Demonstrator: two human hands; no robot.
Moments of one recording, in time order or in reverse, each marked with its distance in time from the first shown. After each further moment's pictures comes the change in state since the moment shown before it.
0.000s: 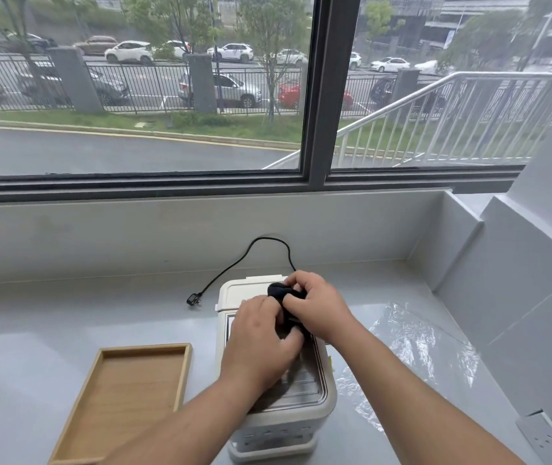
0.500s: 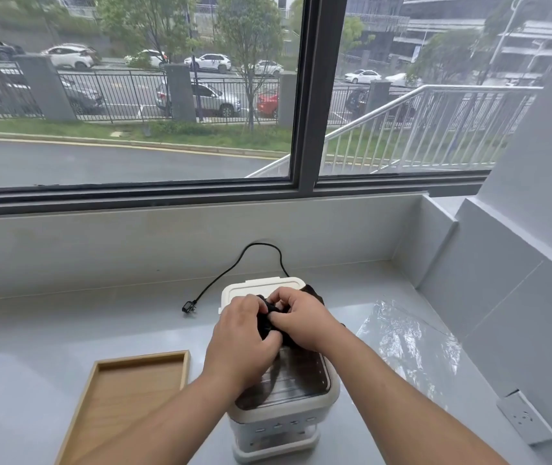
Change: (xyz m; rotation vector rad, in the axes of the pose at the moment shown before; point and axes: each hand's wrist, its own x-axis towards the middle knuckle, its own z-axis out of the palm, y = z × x) left_hand -0.005 -0.025 -0.035 -0.030 -0.071 -0.045; right_hand -0.021 -0.016 0.024 -0.004 -0.126 0.043
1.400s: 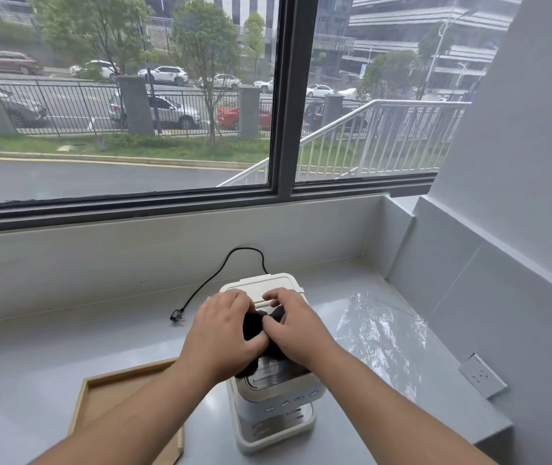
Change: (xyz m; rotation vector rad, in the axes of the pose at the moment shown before) left_hand -0.012 -0.021 -0.055 0.258 -0.028 0.316; right_hand -0.067 -0.035 0.034 -0.104 0.255 -0.023
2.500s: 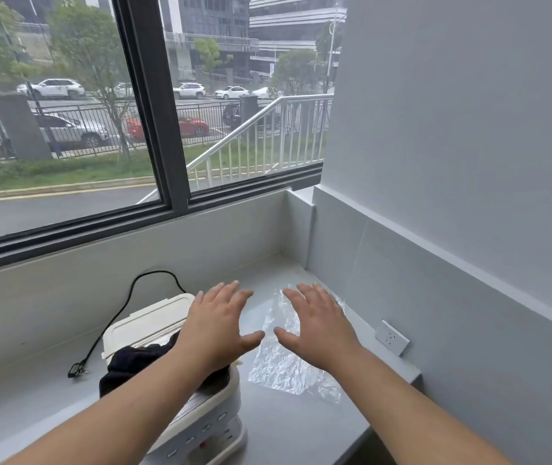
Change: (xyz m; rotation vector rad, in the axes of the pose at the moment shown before) left_hand 0.084 0.135 0.076 0.219 -0.304 0.255; right_hand -0.065 0.121 -0.152 -0.609 0.189 0.169
